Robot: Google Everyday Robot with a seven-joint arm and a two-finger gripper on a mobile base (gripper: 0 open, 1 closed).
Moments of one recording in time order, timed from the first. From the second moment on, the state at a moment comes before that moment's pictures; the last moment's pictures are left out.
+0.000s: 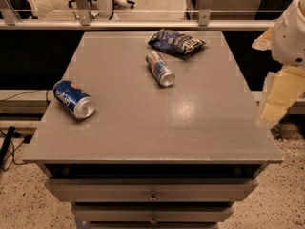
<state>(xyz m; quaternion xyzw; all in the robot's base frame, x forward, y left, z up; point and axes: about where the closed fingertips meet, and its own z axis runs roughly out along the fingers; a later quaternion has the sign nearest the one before) 0.438 -0.217 0.976 -0.60 0.78 -0.03 0.16</state>
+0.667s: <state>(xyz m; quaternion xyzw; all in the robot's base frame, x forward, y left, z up) 0.440 -0.212 0.979 -0.60 0.78 -0.03 0.17</state>
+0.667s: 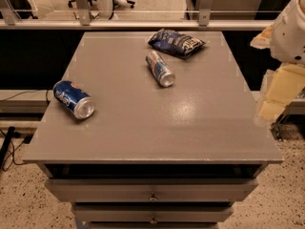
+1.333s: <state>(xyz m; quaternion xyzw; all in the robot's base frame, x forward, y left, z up) 0.497 -0.114 0.976 -0.58 0.80 0.04 0.17</state>
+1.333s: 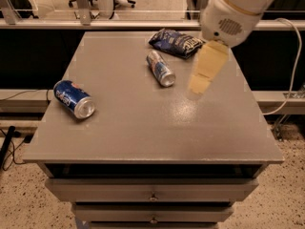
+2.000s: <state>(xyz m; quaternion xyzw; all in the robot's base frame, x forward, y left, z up) 0.543 -0.042 0.981 -0.54 0.82 0.08 0.18</state>
